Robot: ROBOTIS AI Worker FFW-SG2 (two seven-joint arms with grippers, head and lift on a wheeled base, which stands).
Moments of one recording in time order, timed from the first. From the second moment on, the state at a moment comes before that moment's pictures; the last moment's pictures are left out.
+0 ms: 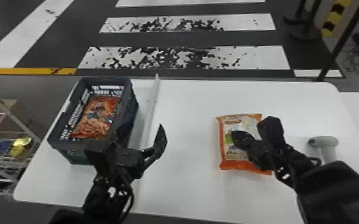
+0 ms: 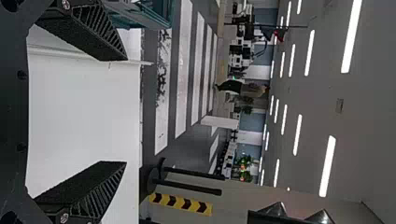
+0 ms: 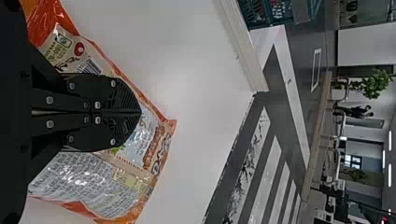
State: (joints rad) left arm 0.43 0.23 -0.14 -1.83 0.23 -0.08 0.00; right arm 0.03 -0.15 0.24 -1.47 0.13 0.32 0.39
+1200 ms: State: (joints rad) left arm 0.43 0.24 -0.14 -1.81 0.25 -0.14 -0.01; right arm 0.08 -0.15 0.29 -1.56 0.14 0.25 0.39
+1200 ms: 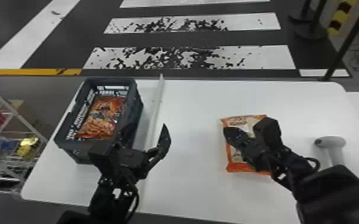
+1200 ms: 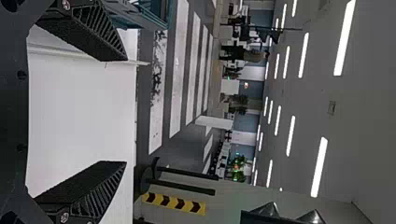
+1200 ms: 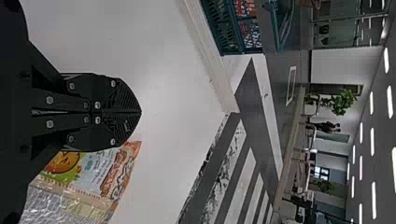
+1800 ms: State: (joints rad) left arm 0.43 0.24 -0.14 -1.80 0.25 -0.14 -0.01; right arm -0.04 -0.11 0.38 -1.37 0.19 0.25 0.38
